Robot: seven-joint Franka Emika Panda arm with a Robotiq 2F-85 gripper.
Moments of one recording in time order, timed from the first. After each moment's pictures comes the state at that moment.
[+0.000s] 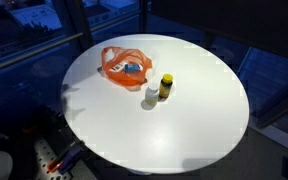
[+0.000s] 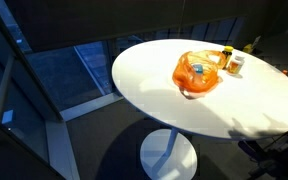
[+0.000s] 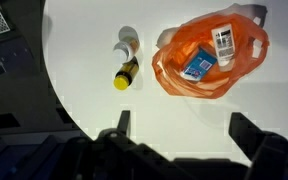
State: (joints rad) arm -0.09 -0.27 0.18 -2.20 -0.26 2.05 0.46
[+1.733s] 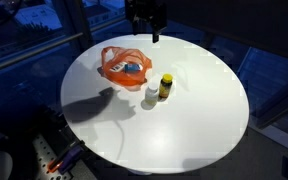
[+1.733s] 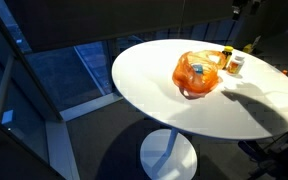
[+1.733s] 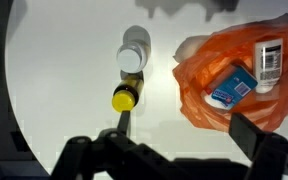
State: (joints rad) arm -0.08 0.08 -0.06 -2.12 -0.14 2.21 0.07
